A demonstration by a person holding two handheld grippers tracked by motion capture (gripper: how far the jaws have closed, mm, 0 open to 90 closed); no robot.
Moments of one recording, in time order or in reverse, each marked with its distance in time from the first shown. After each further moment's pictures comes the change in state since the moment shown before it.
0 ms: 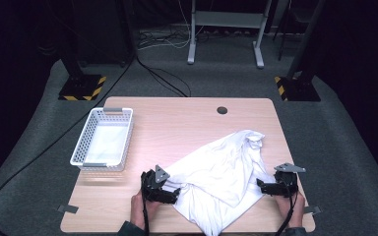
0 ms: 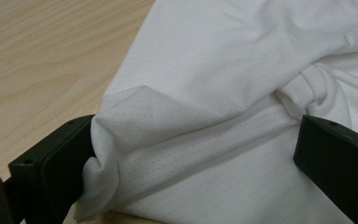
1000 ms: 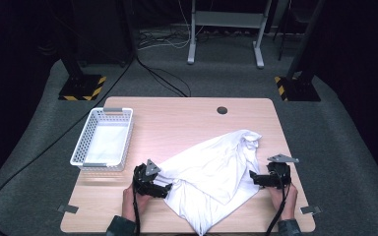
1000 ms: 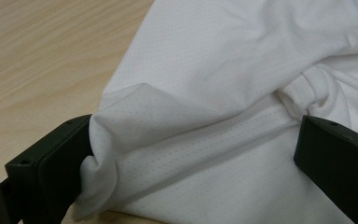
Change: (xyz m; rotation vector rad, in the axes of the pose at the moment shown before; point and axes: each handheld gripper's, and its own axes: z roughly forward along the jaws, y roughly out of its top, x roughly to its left) left arm 0.036 -0.002 0.000 0.009 -0.034 0.014; right arm 0.022 0.033 0.000 -0.012 0.011 0.028
